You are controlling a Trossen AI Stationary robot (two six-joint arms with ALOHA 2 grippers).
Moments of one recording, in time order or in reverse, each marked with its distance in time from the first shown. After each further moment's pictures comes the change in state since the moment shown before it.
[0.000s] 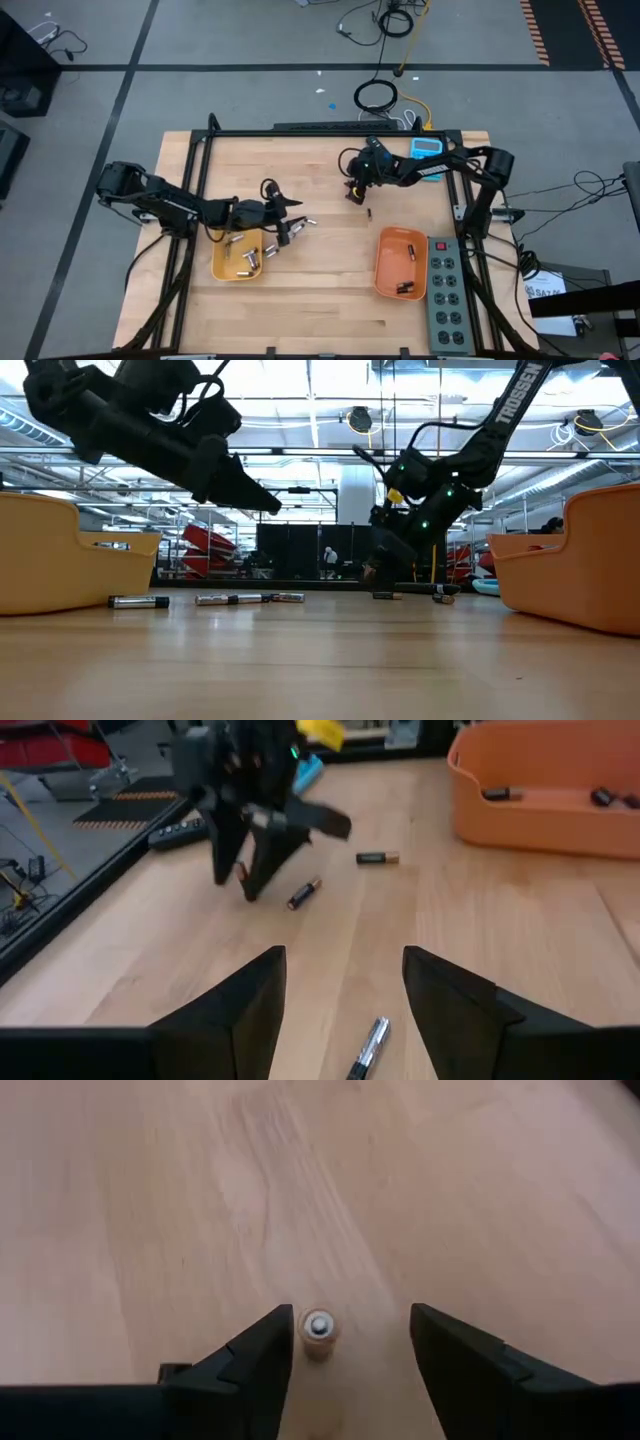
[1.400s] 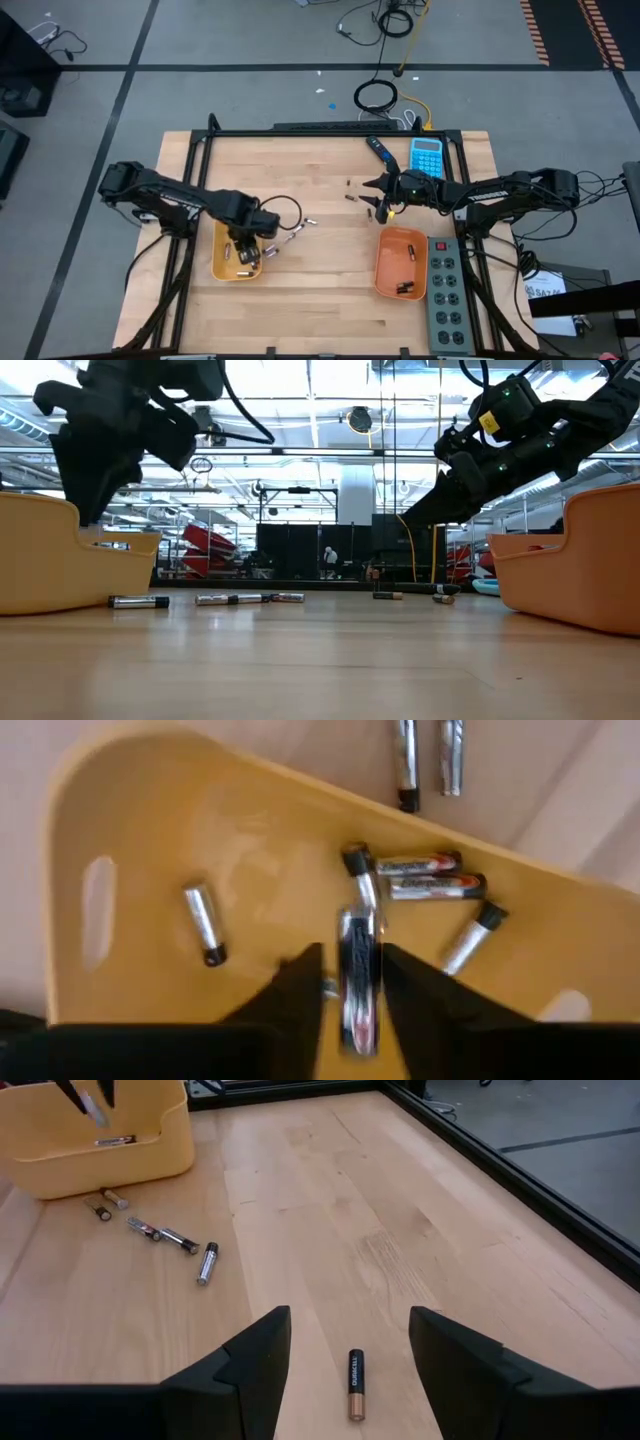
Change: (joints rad) left arm -0.057 0.032 0.560 -1.787 0.477 -0.596; right arm 0.217 -0.550 -0.427 0.280 0.083 0.117
